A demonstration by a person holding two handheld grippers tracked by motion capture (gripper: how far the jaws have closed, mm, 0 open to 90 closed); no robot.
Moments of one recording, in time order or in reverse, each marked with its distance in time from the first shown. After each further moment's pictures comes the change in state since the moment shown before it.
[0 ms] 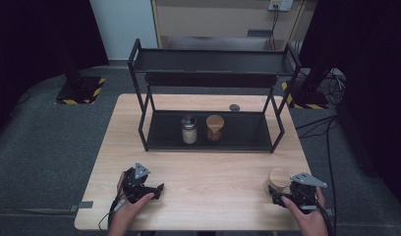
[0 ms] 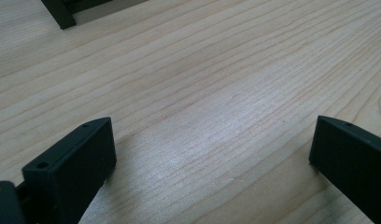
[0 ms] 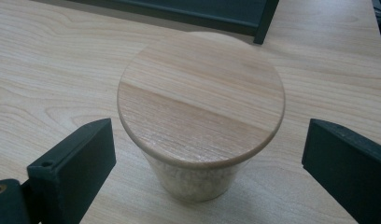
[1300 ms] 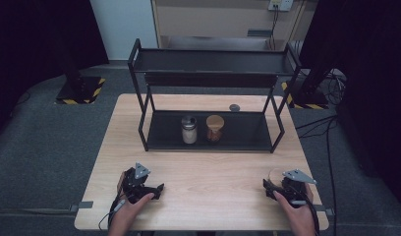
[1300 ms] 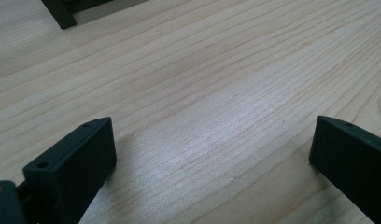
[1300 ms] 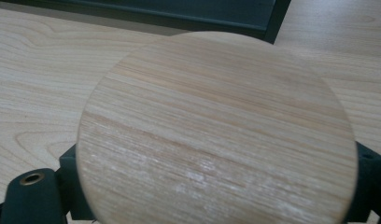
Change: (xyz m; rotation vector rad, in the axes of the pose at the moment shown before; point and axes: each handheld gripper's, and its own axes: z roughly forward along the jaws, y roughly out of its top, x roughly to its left) left arm -0.001 0.000 0.000 -0.001 0.002 0.000; right arm 0.006 -0.010 0.033 -0.045 -0.016 0.031
